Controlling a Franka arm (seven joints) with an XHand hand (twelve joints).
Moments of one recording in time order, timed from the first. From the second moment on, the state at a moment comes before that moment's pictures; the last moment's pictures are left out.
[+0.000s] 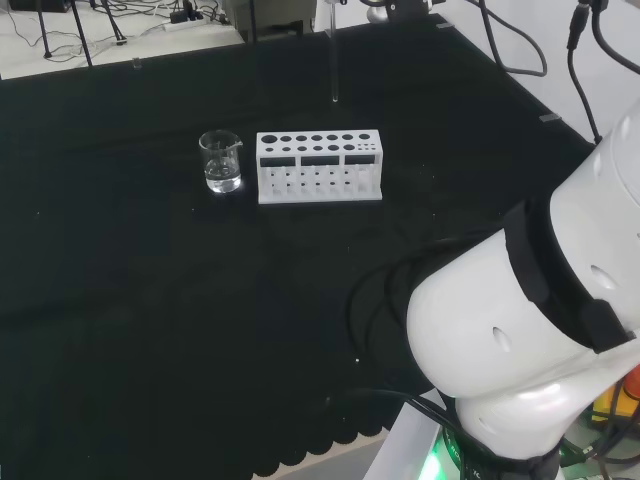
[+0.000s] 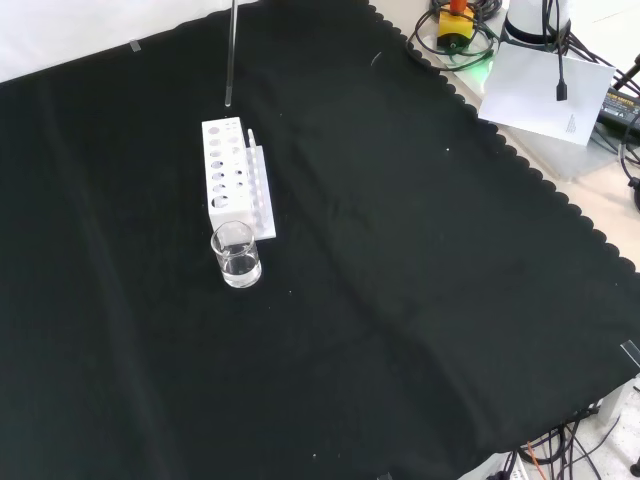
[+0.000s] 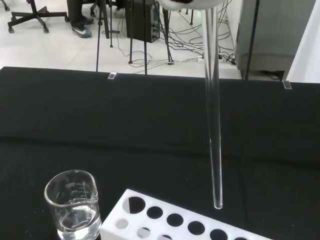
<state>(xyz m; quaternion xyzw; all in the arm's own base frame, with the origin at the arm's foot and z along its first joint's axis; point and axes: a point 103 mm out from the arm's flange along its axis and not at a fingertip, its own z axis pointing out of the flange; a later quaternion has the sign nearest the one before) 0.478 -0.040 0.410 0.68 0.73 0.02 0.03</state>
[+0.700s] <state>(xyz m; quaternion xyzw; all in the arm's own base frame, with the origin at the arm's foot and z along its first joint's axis) 0.495 -0.015 0.419 0.66 0.75 0.03 0.03</state>
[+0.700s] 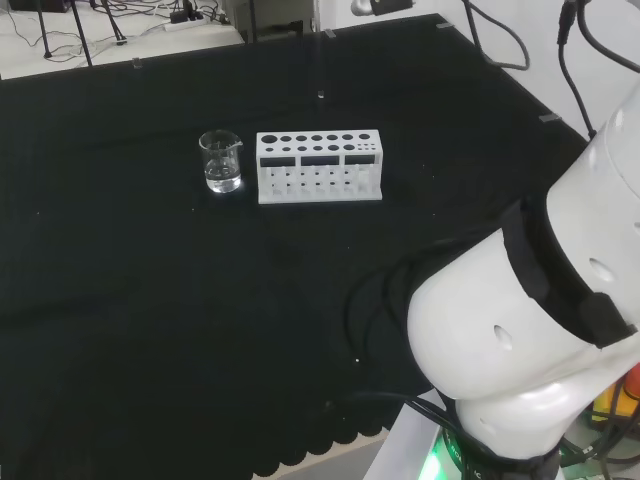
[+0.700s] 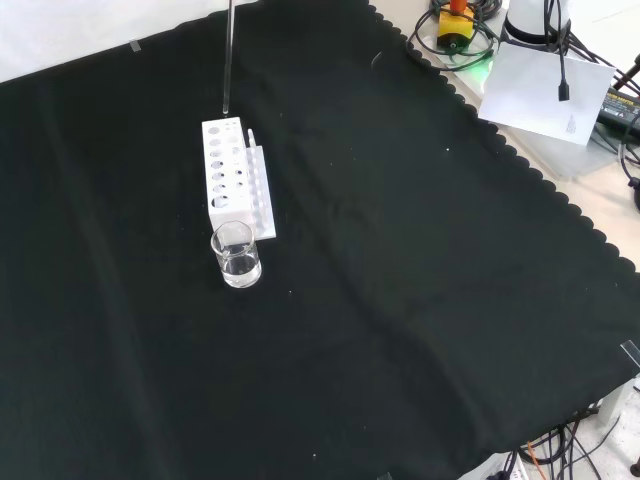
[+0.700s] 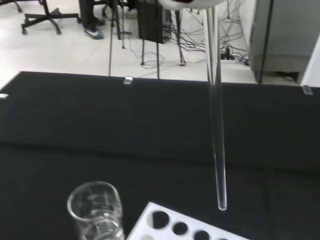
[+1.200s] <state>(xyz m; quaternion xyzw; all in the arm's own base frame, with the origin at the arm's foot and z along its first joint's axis) 0.530 0.031 0.422 0.62 0.78 0.05 0.02</state>
